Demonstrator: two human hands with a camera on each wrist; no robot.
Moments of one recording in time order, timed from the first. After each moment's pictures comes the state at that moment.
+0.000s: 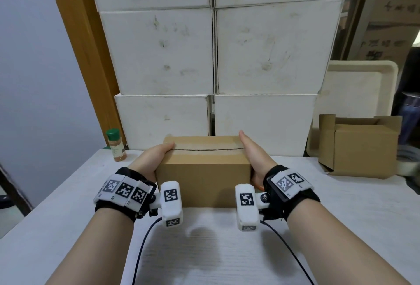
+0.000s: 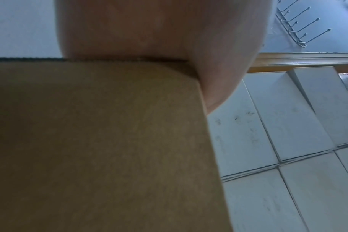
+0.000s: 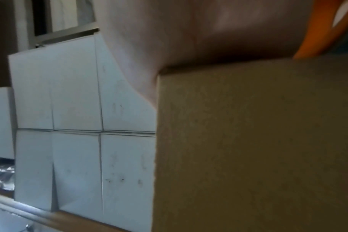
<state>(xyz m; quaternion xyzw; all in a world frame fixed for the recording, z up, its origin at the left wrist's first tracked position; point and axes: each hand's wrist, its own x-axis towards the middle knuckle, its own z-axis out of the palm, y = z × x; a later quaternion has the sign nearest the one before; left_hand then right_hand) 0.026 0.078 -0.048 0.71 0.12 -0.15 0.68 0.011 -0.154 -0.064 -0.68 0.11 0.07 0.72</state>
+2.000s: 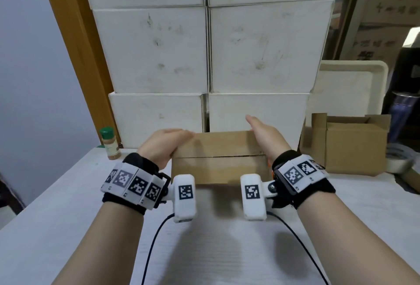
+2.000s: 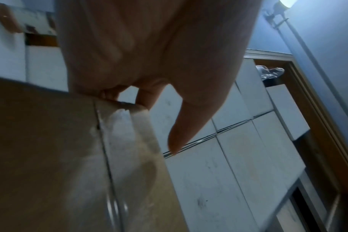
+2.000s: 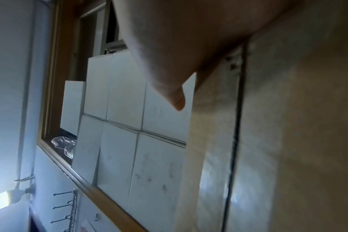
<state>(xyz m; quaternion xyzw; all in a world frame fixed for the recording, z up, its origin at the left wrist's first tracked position) 0.010 0.037 -0.015 0.75 0.02 -0.08 0.66 -0.015 -0.177 -0.012 -0.80 0.14 -0.08 0.58</state>
